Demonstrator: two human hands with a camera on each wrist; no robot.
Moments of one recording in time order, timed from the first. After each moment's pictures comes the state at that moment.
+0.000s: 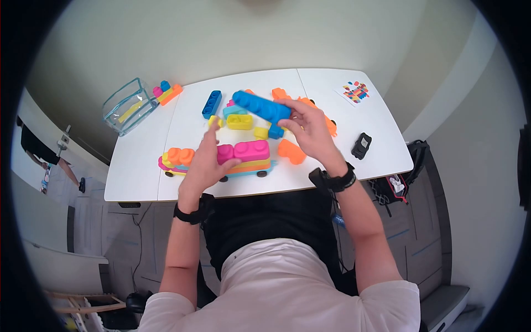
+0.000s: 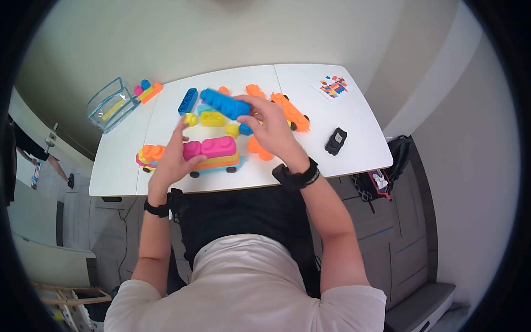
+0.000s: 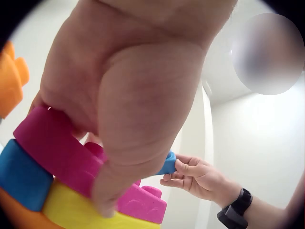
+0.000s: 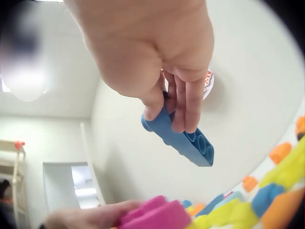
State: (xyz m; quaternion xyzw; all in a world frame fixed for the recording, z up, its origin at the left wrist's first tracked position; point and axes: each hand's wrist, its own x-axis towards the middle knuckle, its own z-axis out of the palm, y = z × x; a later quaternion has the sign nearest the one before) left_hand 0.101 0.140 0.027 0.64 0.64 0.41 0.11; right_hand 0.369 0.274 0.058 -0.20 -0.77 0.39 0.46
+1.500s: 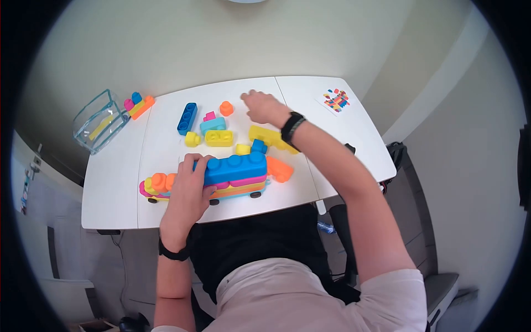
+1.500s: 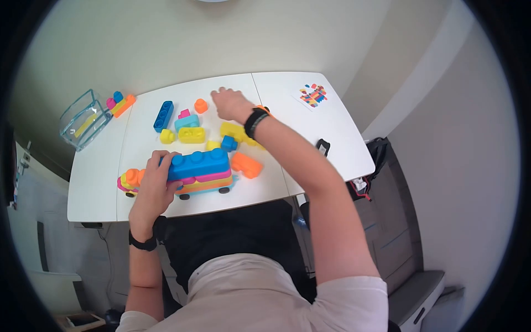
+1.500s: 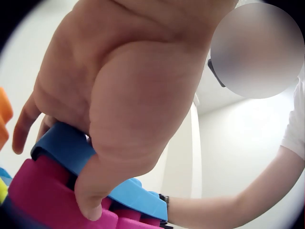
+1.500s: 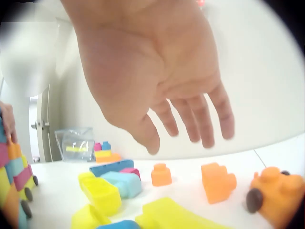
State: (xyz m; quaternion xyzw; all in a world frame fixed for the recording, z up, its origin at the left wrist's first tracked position) left_hand 0.105 0.133 0.055 0.70 0.66 0.25 0.07; right_hand 0.268 0.446 0.028 -0.37 -0.93 0.01 0.04
